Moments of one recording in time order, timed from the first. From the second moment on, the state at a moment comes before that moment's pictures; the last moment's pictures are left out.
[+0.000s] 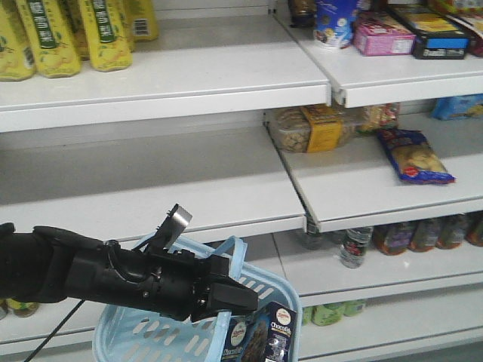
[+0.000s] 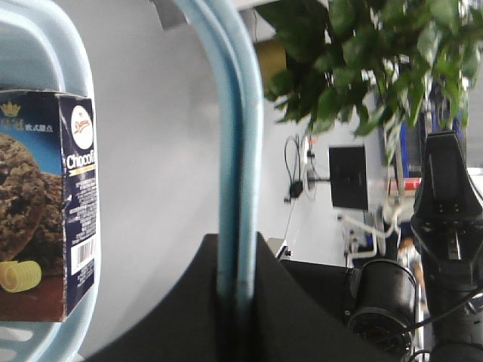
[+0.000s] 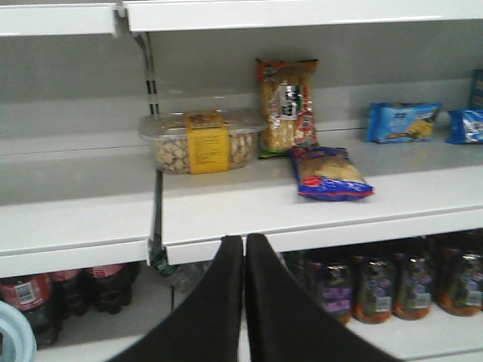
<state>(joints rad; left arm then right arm) -0.46 1.72 -0.77 -1.67 0.91 0.97 0.00 -0.01 0.03 -0.03 0.14 0.02</state>
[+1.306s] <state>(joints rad) -0.46 1.72 -0.77 -1.67 0.95 0.95 0.00 -0.01 0.03 -0.03 0.14 0.02</state>
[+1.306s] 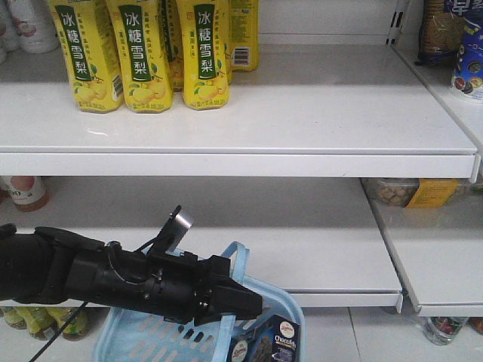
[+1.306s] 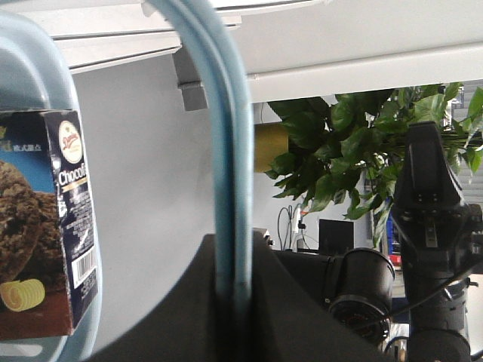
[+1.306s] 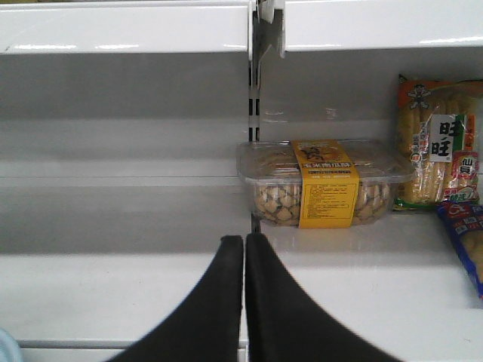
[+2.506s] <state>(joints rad) -0.46 1.72 -0.77 -1.68 0.96 0.94 0.00 -0.01 0.03 -0.03 0.14 0.02</state>
